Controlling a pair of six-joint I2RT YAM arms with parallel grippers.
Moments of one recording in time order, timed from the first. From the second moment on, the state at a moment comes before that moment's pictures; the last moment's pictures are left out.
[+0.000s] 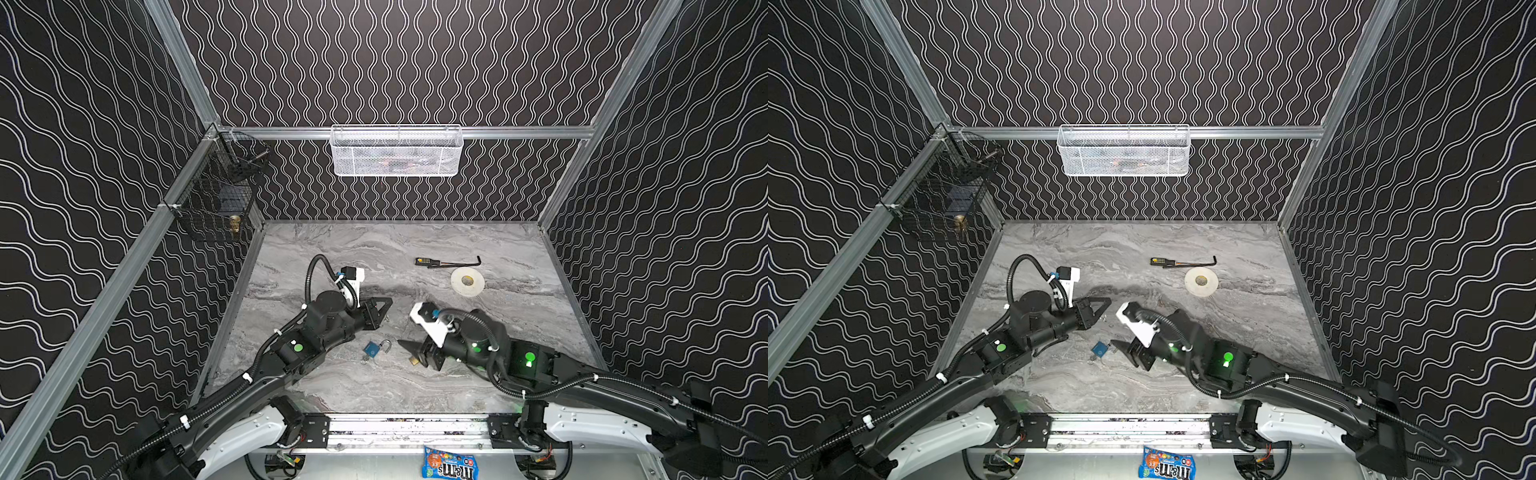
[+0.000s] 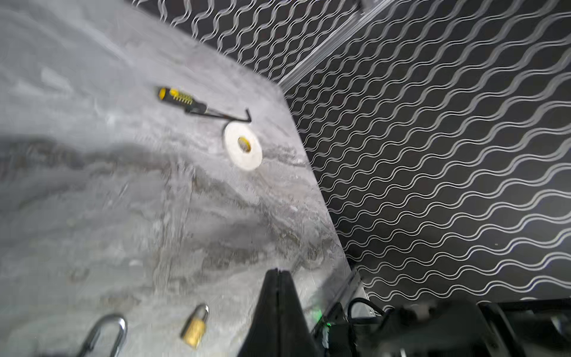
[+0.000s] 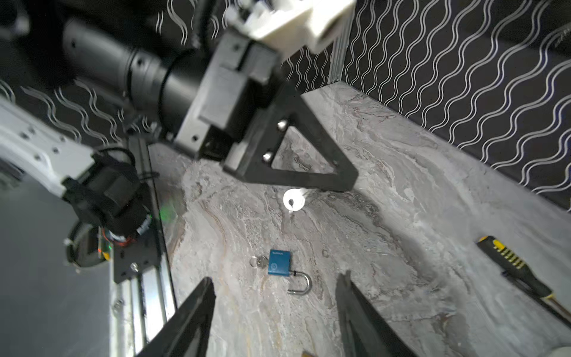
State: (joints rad) left arm -0.74 0.91 0.65 0.04 0.12 -0.80; right arm 1.07 0.96 0.79 -0.16 -0.03 0.14
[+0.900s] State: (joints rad) left arm -0.74 1.02 0.57 0.60 0.17 -0.72; right arm 0.77 1.17 0.70 0.47 -0.61 0.83
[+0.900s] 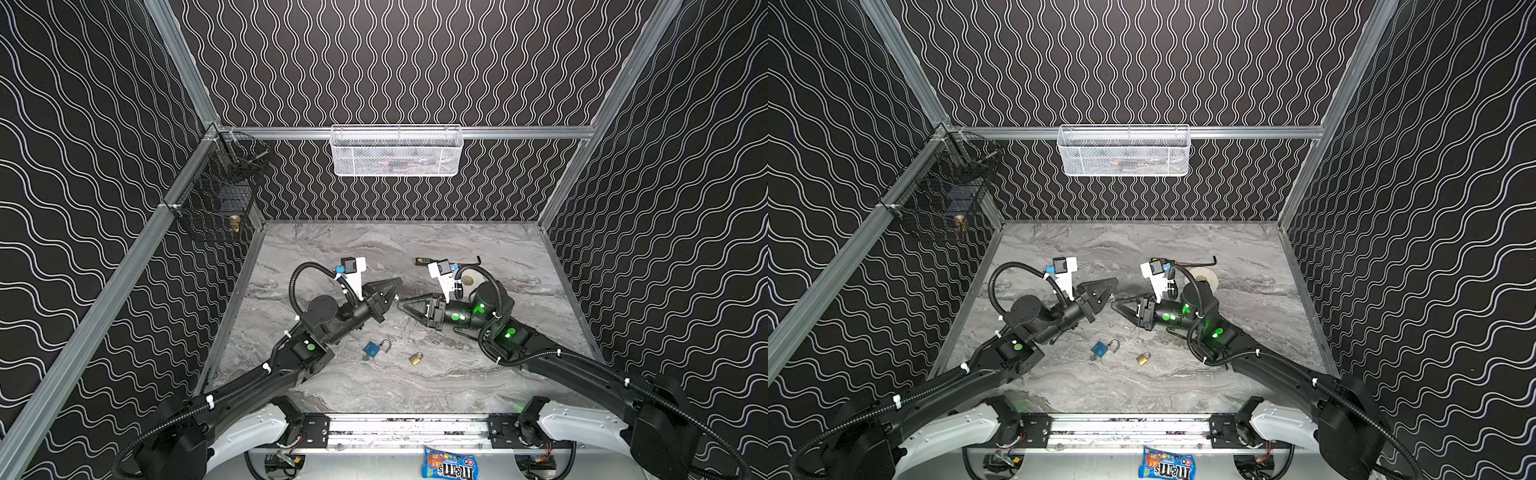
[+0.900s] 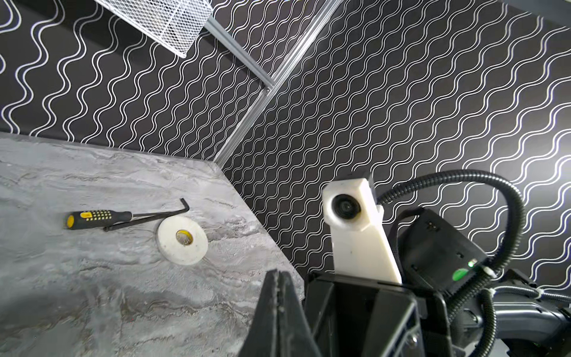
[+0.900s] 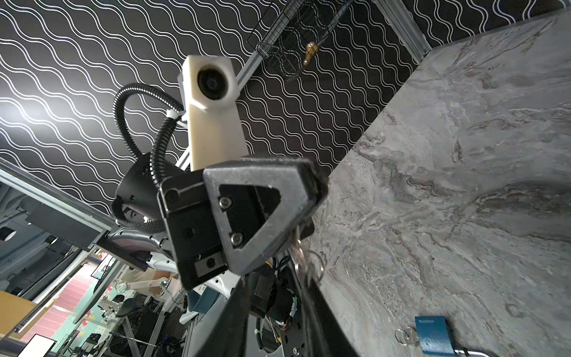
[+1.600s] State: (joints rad) left arm -0.74 1.03 0.57 0.62 0.18 -0.73; right arm 0.75 1.26 0.72 0.61 -0.66 0.88
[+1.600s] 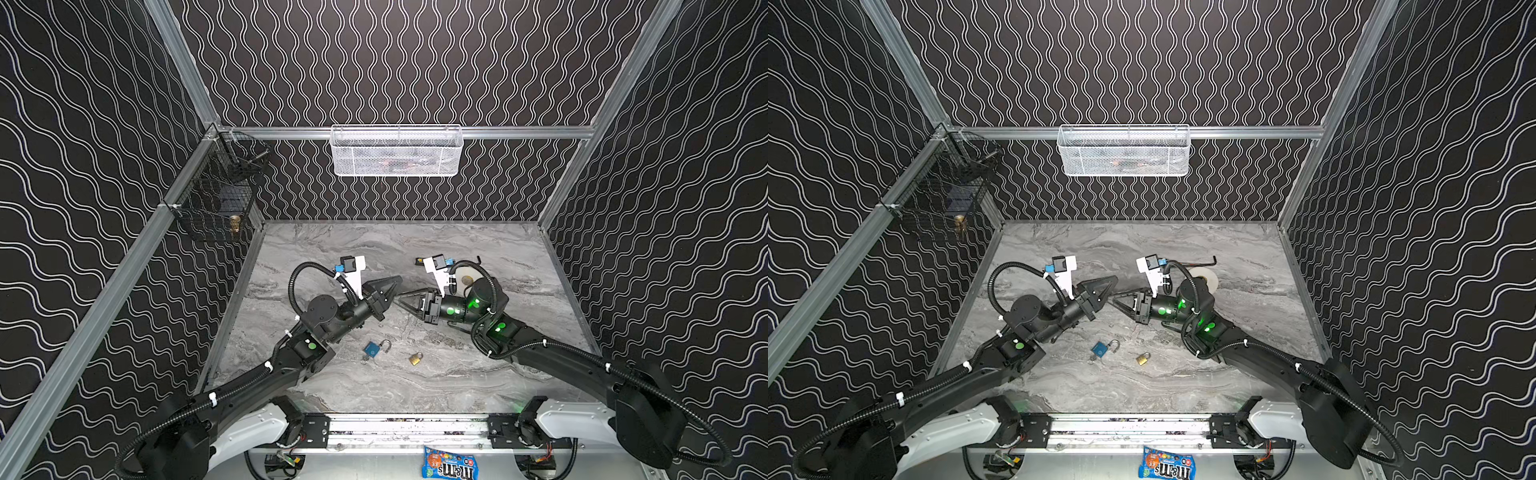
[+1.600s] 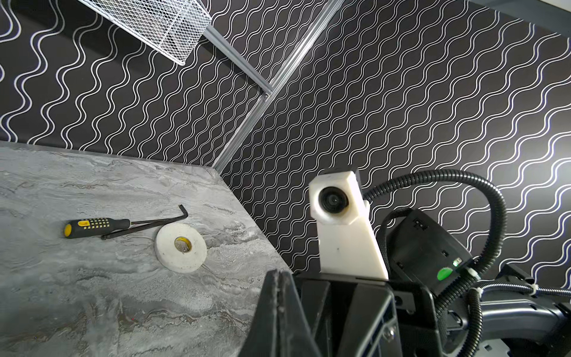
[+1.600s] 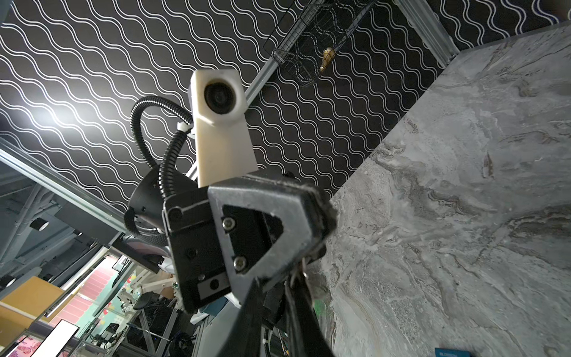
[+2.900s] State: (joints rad) left arm -0.74 1.00 0.57 0.63 0.18 -0.72; right arm 0.74 1.28 0.74 0.59 -0.69 0.89
